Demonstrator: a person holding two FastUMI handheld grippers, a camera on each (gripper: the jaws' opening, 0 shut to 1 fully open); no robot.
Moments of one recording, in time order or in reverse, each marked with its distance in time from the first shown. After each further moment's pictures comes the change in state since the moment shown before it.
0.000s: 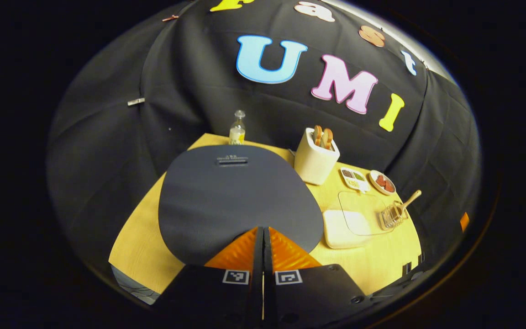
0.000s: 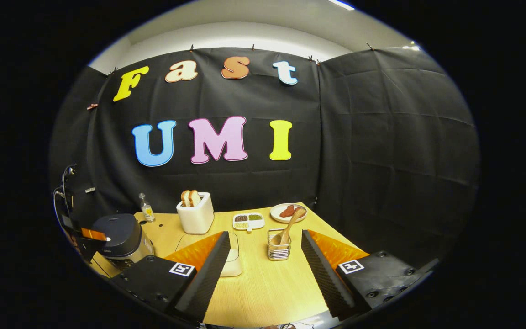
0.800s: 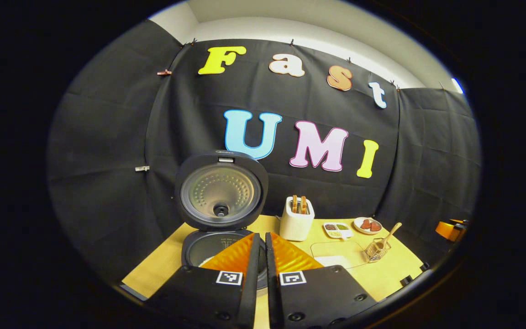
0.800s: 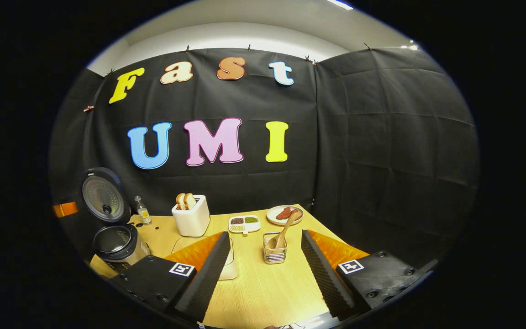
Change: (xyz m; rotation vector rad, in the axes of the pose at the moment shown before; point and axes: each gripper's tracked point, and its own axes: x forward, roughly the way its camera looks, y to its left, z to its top) left arm -0.118 -0.062 0.076 0.077 -0.475 0.001; right arm 0.028 -0.017 0.012 0.024 -0.006 -0.003
